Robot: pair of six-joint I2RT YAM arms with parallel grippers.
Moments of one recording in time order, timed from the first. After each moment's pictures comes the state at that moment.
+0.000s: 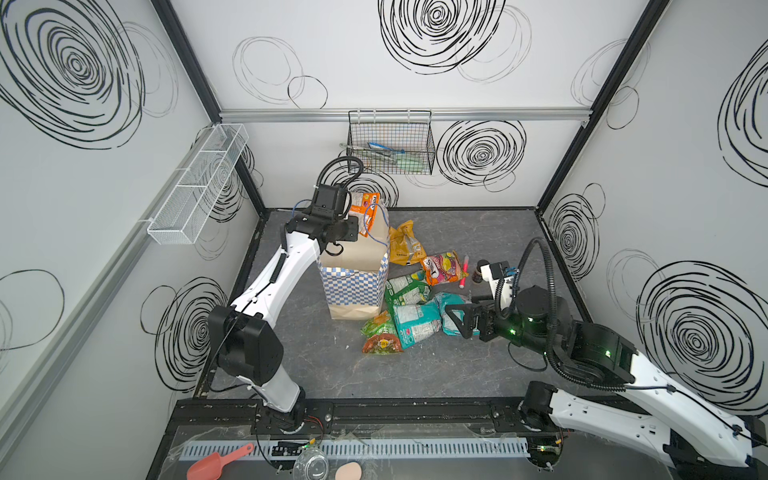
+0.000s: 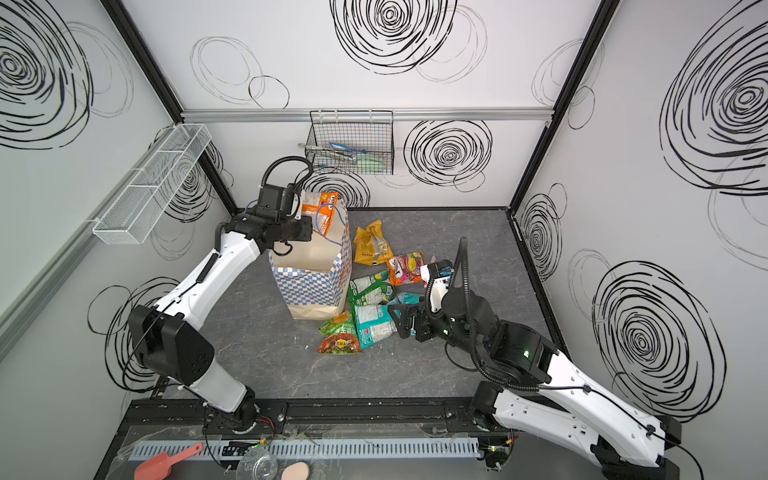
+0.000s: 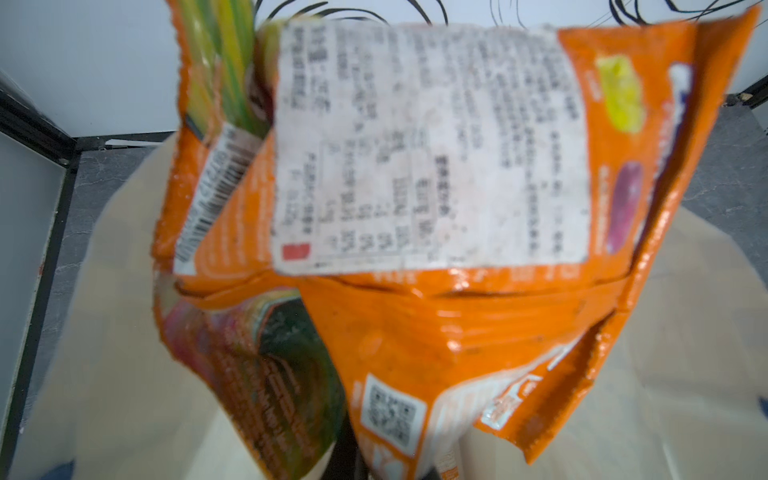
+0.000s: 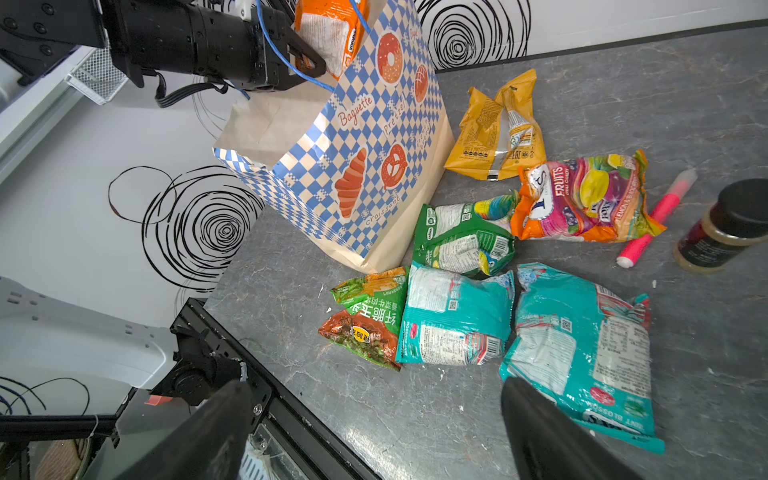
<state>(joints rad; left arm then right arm) -0.28 1.63 1.60 -0.74 -0.08 -0.19 1.03 0.74 1.00 -0.74 0.18 0.64</state>
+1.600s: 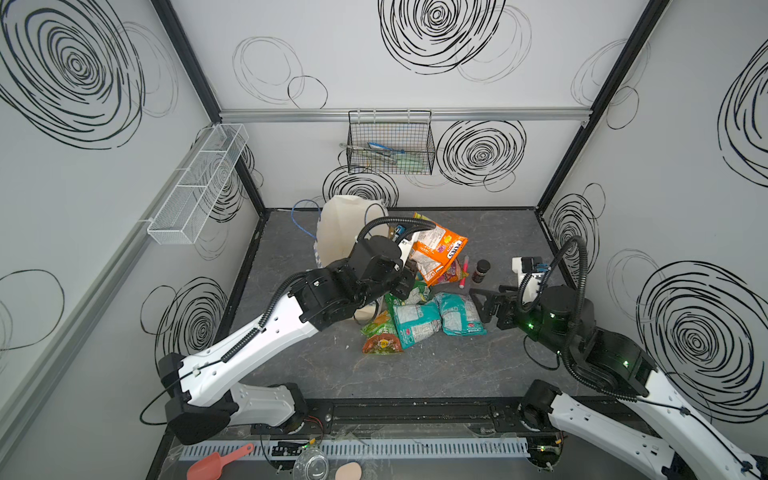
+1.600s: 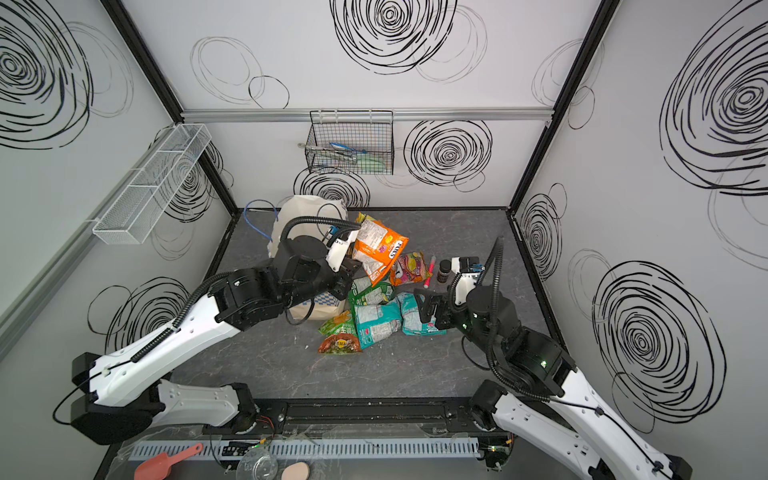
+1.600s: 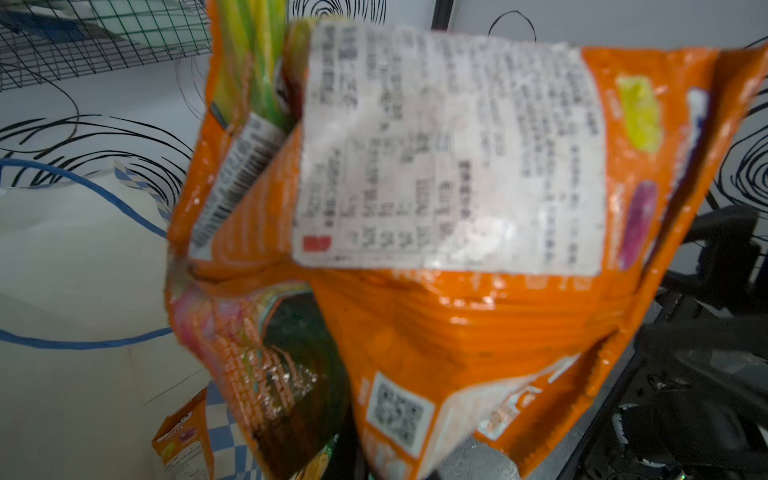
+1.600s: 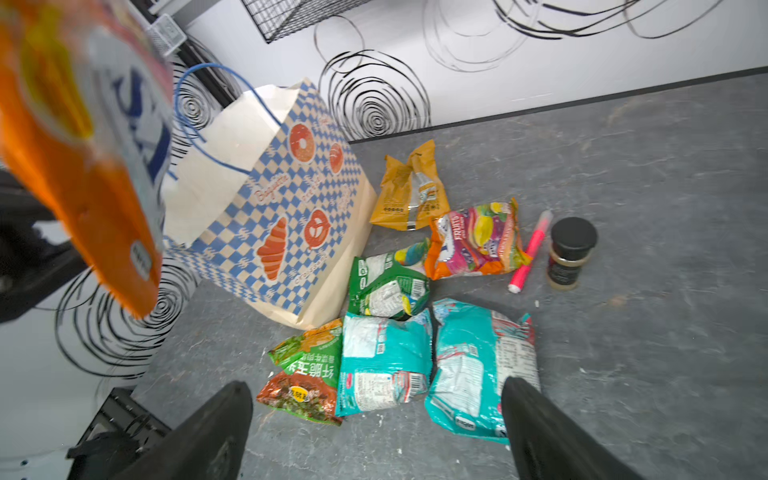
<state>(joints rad) -0.96 1.27 1.44 -0.70 -0.24 -0.25 0.78 0.66 0.98 -0.76 0.23 0.53</state>
